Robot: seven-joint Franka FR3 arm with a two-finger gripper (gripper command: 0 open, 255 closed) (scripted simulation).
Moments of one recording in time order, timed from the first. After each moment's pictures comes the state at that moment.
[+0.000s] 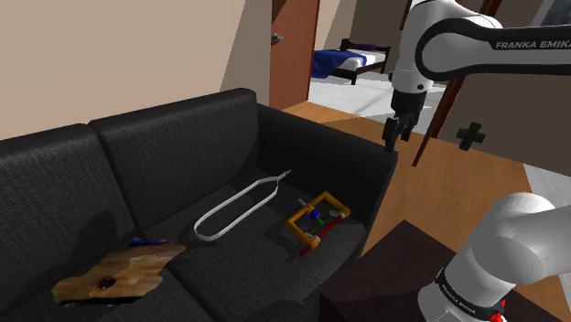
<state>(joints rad) 0.00 -0.76 -0.01 -2.45 -0.12 1.62 -0.05</state>
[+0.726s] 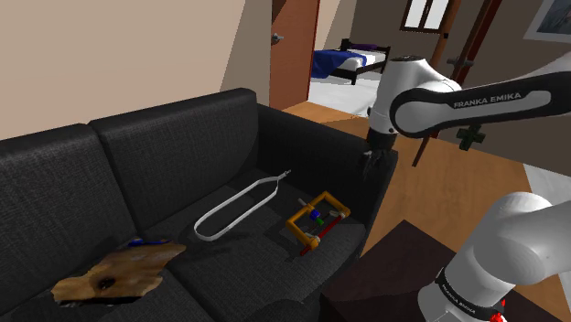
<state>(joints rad) 0.02 -0.69 0.01 -2.71 -0.10 2.05 0.03</state>
